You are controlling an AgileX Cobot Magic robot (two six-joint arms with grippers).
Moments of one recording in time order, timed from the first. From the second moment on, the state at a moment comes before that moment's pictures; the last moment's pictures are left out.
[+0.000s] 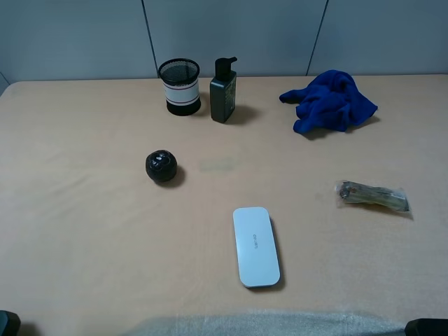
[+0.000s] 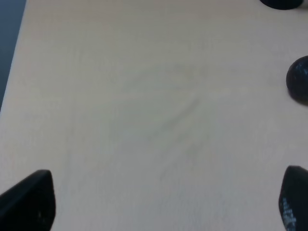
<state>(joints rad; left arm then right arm) -0.02 -0.01 -0.48 0.09 1.06 0.00 0.04 0.00 -0.49 0.10 1.01 0.01</state>
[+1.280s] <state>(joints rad) -0.02 -0.01 -0.48 0.09 1.06 0.00 0.04 0.92 -0.69 0.13 0.64 -0.10</state>
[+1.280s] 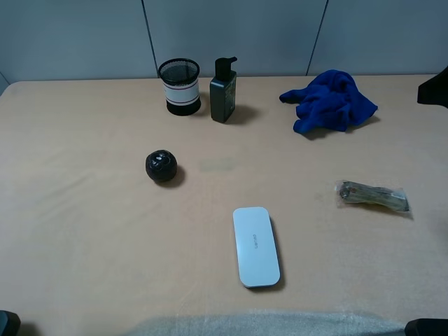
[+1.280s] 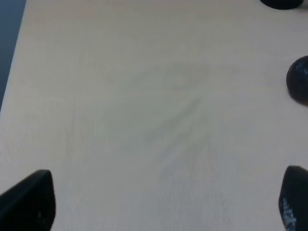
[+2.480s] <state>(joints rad) -0.02 -0.01 -0.48 0.09 1.06 0.00 0.04 1.66 -1.35 0.16 0.80 -0.22</state>
